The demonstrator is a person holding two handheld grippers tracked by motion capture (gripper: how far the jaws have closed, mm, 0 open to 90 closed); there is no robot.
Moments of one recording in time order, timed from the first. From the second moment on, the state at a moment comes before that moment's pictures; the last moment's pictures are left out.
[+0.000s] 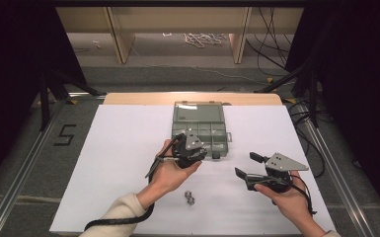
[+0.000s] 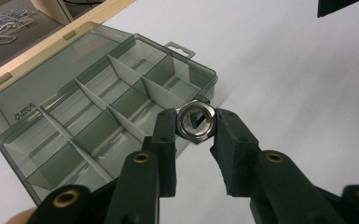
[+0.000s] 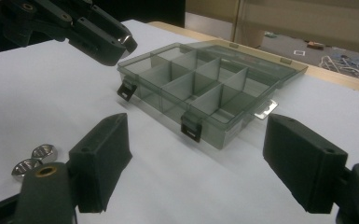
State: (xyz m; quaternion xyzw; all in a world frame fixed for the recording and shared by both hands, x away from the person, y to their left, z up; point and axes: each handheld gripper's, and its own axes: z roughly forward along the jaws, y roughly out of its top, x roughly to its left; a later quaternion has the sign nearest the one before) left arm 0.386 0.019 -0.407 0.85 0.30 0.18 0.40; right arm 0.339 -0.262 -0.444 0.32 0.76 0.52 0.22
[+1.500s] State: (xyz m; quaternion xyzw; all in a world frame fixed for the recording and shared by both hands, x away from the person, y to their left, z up) left arm 0.432 0.006 -0.407 0.85 0.31 0.20 0.38; right arm 0.340 -0.263 -0.444 0.33 0.76 0.52 0.22
